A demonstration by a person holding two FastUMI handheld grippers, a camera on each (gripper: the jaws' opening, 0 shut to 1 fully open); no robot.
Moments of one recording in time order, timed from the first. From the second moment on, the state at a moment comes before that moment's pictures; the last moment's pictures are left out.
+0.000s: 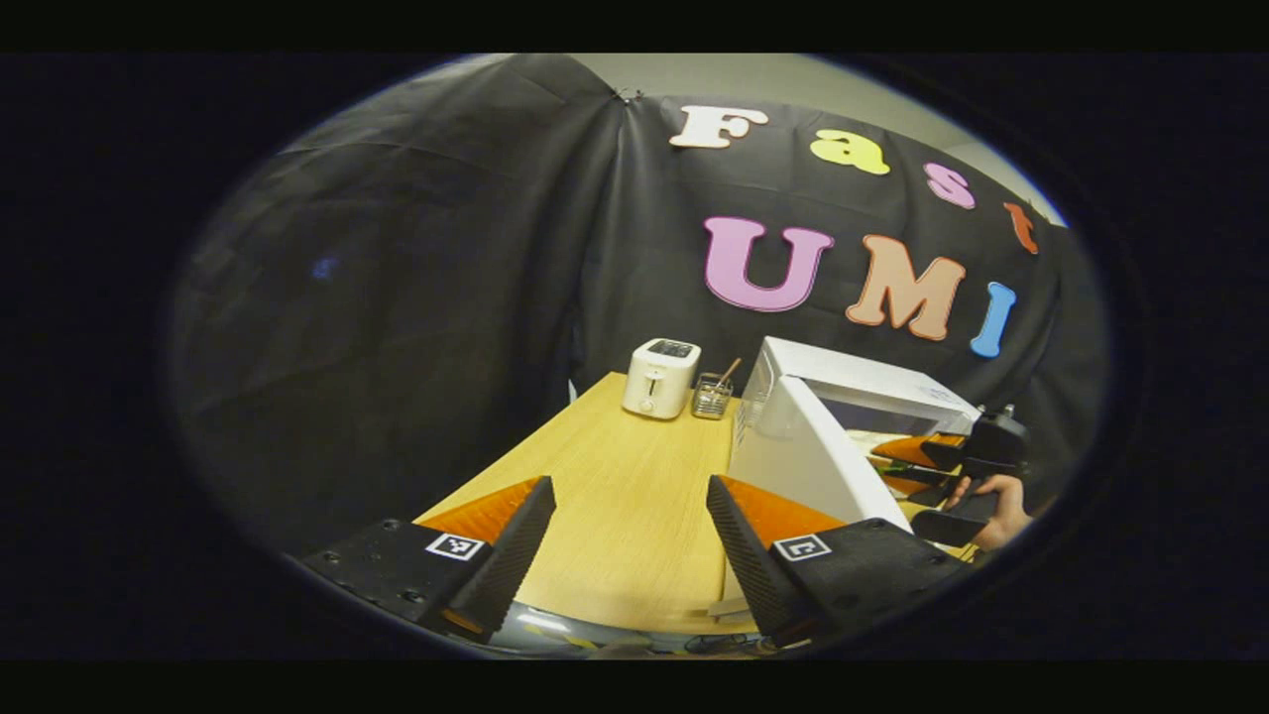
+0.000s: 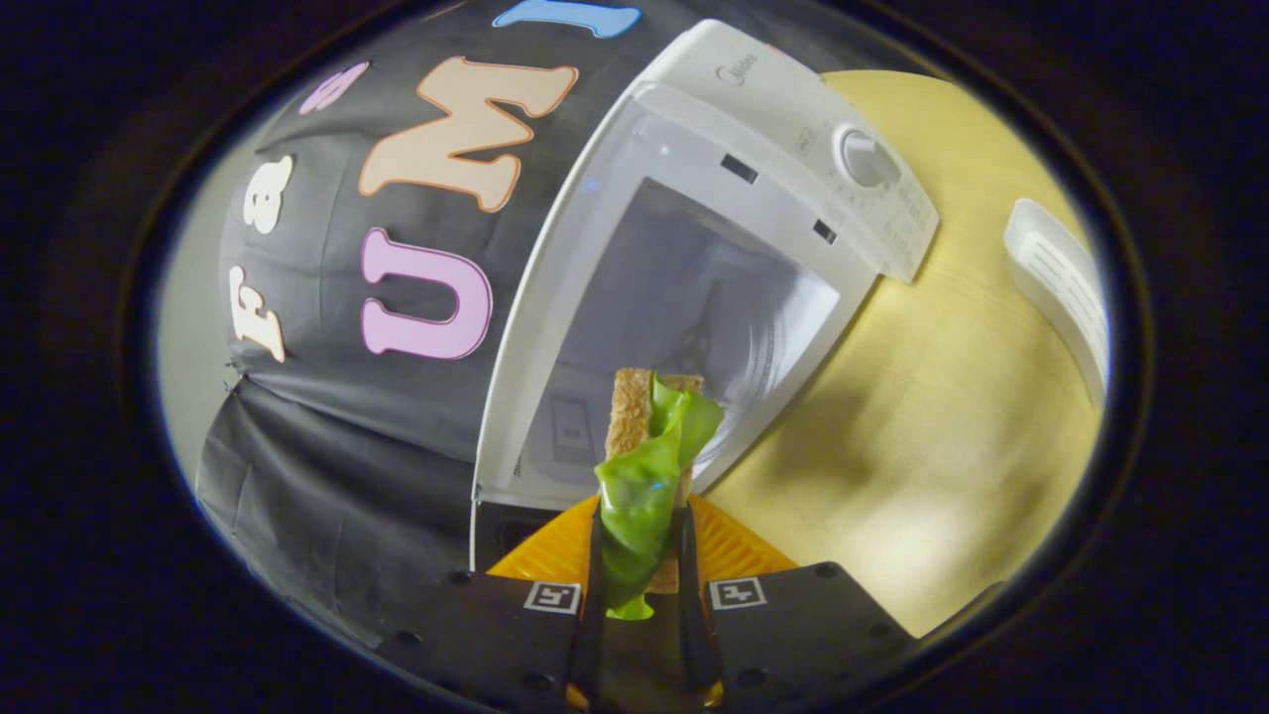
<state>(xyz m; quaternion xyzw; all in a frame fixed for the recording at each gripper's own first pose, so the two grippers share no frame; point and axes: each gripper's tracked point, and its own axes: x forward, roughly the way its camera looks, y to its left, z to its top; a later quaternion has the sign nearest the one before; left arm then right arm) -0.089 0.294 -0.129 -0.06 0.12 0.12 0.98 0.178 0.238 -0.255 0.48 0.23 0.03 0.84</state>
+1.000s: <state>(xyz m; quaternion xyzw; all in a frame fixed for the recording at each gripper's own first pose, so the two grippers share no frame) -0.101 0.302 -0.181 -0.07 0.20 0.11 0.97 0.284 0.205 -0.292 0.37 0.15 -0.10 0.91</state>
